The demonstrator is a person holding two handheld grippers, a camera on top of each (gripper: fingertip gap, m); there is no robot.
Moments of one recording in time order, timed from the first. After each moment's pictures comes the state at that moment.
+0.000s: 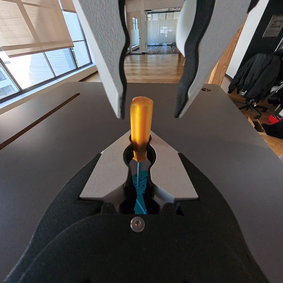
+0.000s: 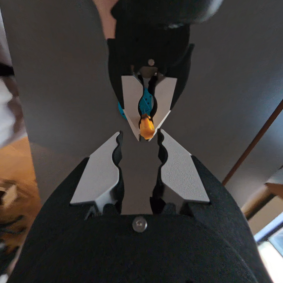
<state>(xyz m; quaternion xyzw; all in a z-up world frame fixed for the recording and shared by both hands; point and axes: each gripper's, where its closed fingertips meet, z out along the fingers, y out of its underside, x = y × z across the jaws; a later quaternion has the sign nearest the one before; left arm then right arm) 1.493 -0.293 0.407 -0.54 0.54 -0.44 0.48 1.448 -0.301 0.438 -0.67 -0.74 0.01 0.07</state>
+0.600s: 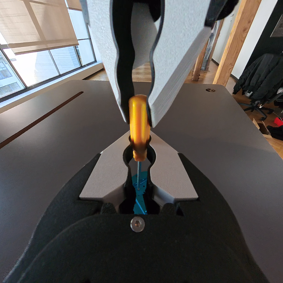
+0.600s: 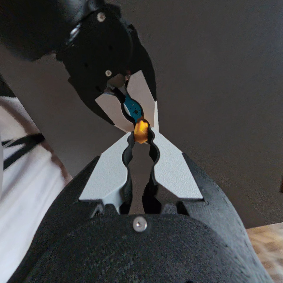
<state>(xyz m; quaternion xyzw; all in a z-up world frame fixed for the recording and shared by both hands) 1.495 -0.291 0.407 -0.55 0.53 -0.43 0.48 1.449 -0.292 0.433 -0.84 -0.53 0.04 0.07</state>
